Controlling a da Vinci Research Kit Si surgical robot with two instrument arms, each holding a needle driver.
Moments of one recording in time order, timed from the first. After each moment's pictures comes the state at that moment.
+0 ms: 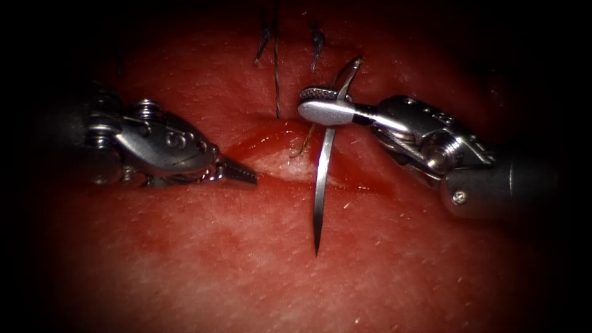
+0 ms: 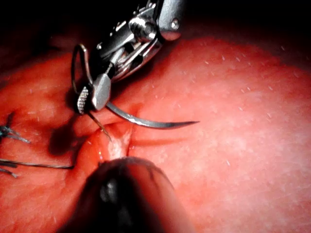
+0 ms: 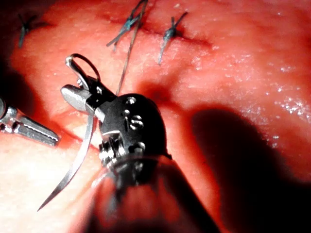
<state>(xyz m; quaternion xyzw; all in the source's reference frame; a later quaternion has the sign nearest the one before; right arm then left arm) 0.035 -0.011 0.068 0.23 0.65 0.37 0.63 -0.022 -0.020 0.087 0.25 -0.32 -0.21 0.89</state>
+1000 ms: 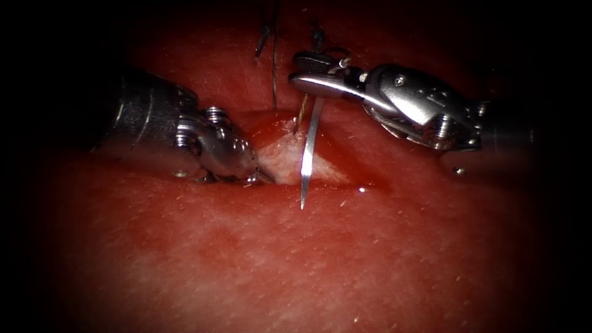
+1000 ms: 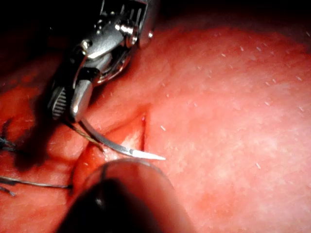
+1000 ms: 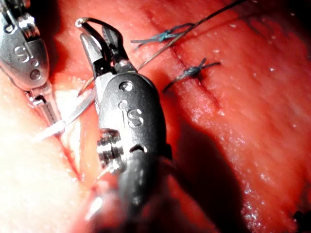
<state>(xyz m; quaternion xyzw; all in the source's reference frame) 0.036 -0.007 0.070 0.06 0.72 0.23 0.66 -0.024 -0.022 0.094 0.24 -0.22 -0.17 0.93</state>
